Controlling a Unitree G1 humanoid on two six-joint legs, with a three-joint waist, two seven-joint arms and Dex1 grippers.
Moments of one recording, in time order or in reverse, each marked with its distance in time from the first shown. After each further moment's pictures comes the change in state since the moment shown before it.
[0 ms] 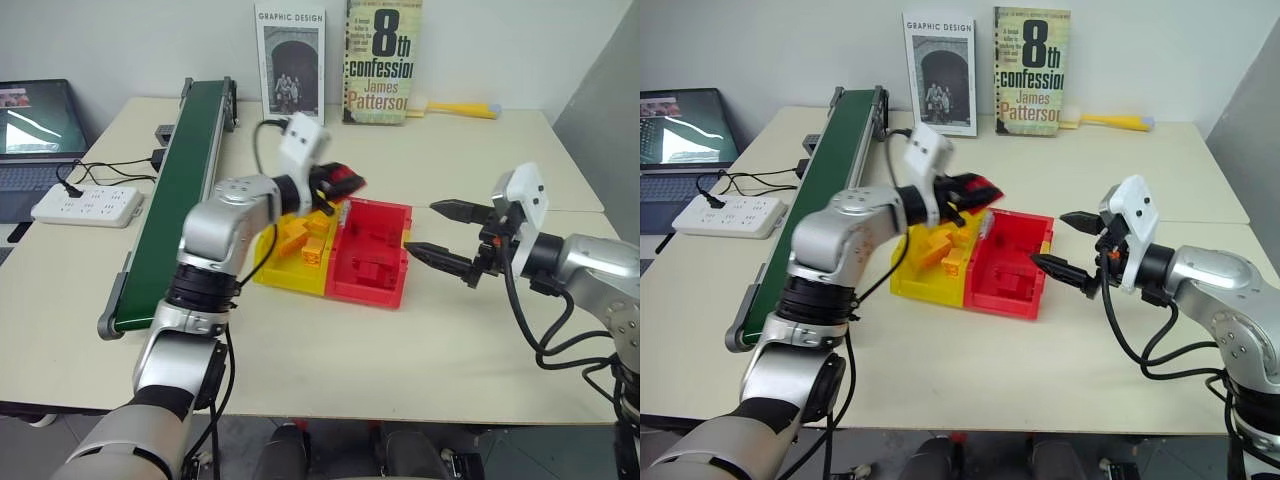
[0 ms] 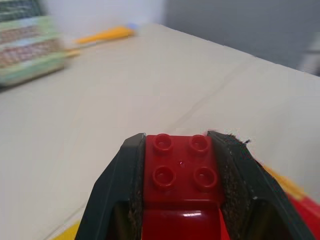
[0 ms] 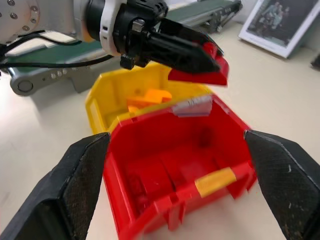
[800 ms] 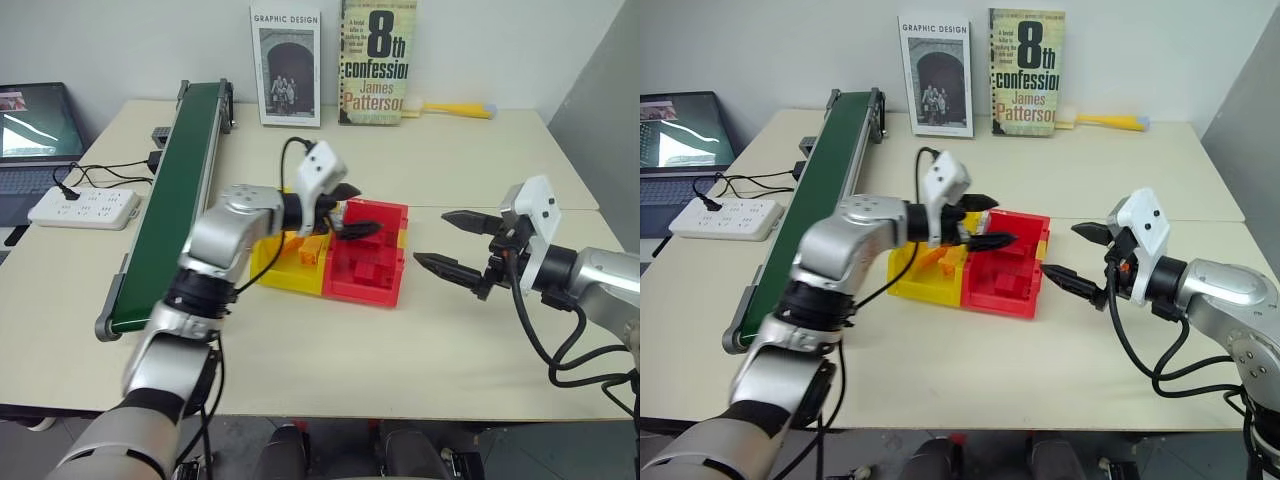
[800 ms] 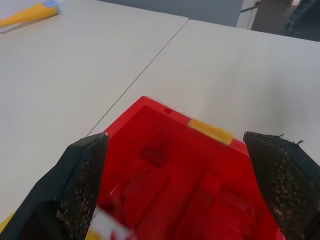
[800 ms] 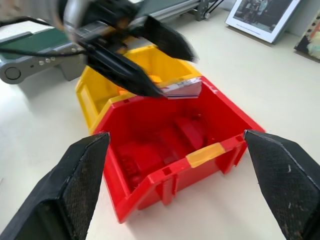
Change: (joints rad) left arm 0.099 0.203 0.034 -0.112 0.018 0.031 -0.213; right arm -0.011 -0.043 0.012 0.043 0.017 -0.028 -0.013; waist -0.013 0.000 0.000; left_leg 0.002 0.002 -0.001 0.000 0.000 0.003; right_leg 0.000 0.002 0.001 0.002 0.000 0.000
